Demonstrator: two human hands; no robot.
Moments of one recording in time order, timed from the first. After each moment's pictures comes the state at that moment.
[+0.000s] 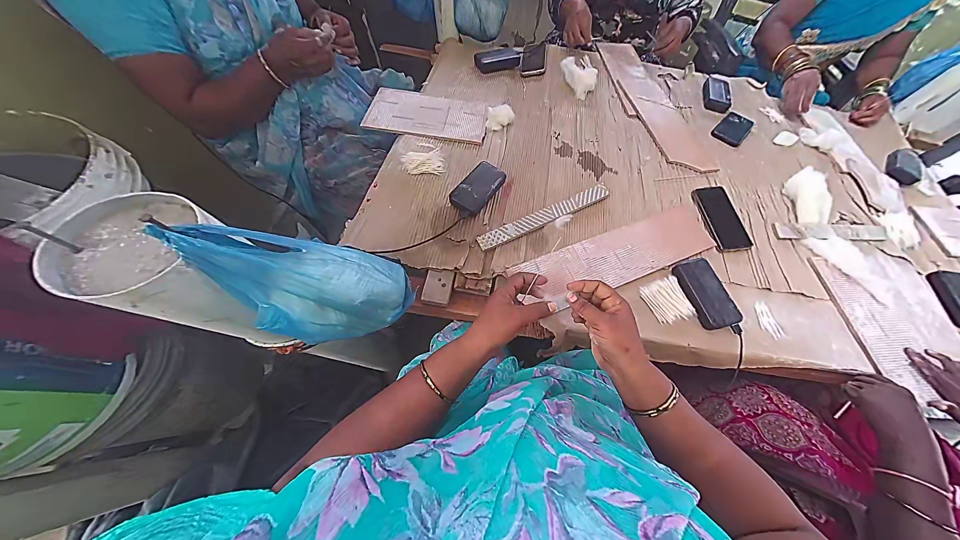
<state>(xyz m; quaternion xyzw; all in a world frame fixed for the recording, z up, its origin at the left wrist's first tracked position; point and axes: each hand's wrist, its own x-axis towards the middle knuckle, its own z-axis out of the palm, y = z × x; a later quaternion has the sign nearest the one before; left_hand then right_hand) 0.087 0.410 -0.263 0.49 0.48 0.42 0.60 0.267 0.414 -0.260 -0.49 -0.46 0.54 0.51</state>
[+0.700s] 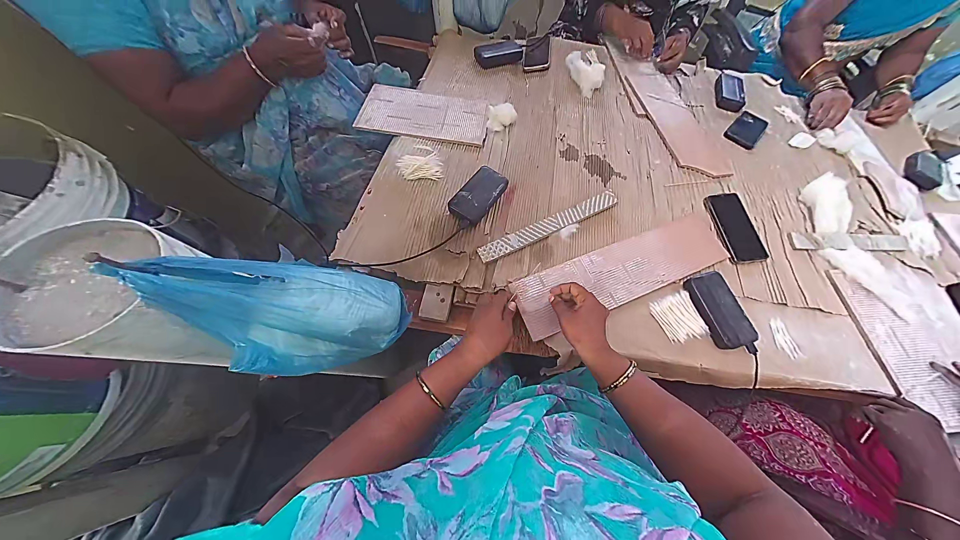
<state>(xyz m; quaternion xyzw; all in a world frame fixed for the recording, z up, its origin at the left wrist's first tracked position) 0.064 0.450 -0.299 0.60 0.65 0.20 0.42 0.247 0.479 -0.308 -0.66 -0.63 0.30 0.28</state>
